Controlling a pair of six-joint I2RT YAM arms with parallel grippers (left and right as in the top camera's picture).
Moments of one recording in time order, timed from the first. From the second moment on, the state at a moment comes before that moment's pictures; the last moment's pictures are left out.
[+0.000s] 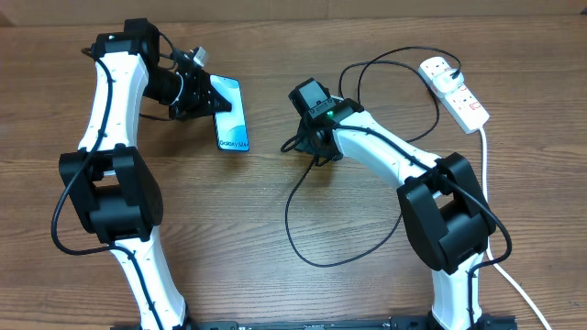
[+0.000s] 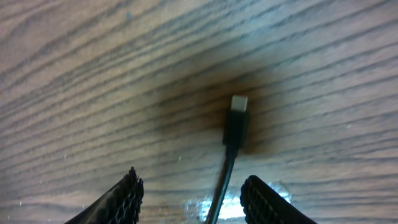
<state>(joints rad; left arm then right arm) 0.08 2.22 2.02 -1.36 0.76 0.04 0.56 2.10 1.55 -0.71 0.08 0.80</state>
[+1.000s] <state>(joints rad) 0.08 2.22 2.02 -1.36 0.76 0.06 0.53 2.12 1.55 -0.70 0.11 0.80</state>
